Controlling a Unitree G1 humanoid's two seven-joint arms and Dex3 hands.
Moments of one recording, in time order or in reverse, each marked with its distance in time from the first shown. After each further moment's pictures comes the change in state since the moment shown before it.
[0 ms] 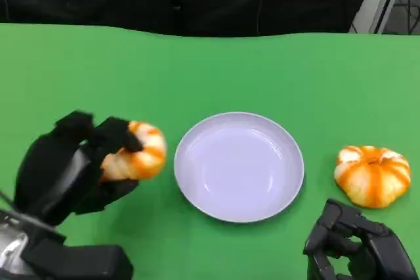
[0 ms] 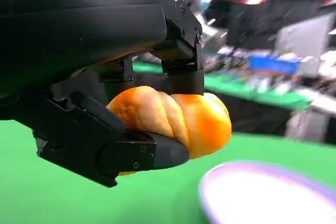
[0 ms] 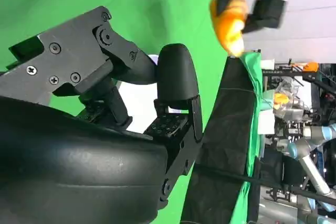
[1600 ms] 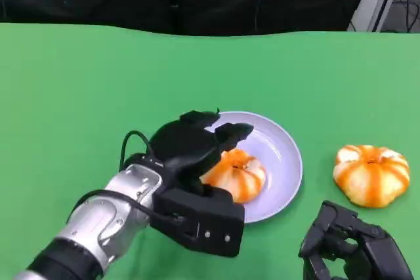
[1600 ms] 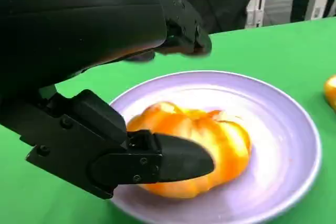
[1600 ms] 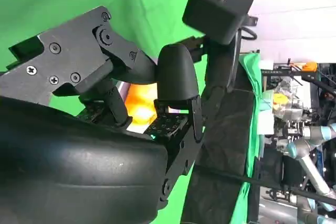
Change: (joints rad) left arm -0.361 -0.278 -0.337 0.277 0.081 0.280 -0.416; right arm 0.014 0.005 0.022 -0.017 -0.011 -0.003 -0.016
